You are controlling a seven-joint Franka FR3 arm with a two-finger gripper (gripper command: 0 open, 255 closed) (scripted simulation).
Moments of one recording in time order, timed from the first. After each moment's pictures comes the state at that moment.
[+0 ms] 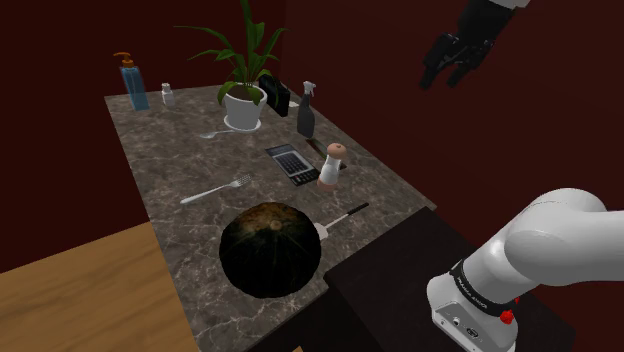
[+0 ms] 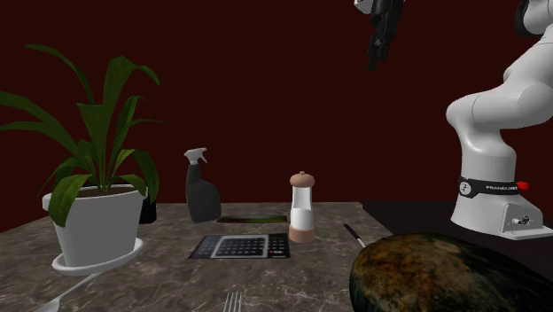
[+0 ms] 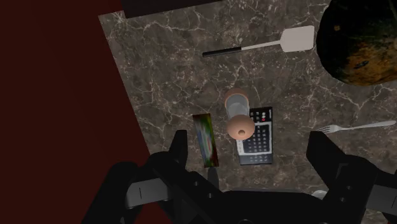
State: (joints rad) arm -0.02 -0.82 0.03 -2.36 -0.01 1.68 0.14
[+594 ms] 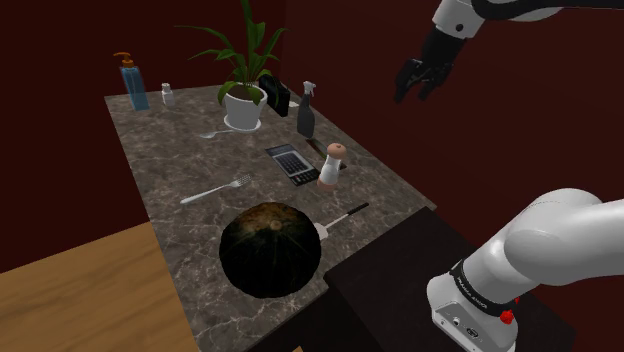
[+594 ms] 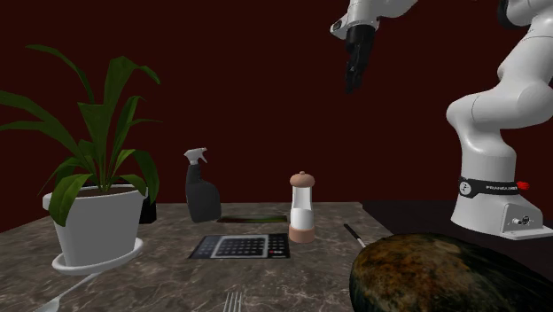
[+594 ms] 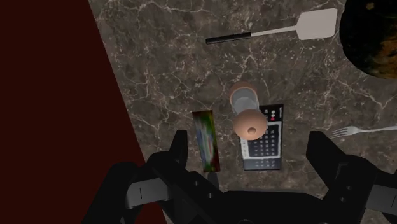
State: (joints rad) arm -0.03 -0.64 -0.01 -2.40 -0.03 1.88 0.08
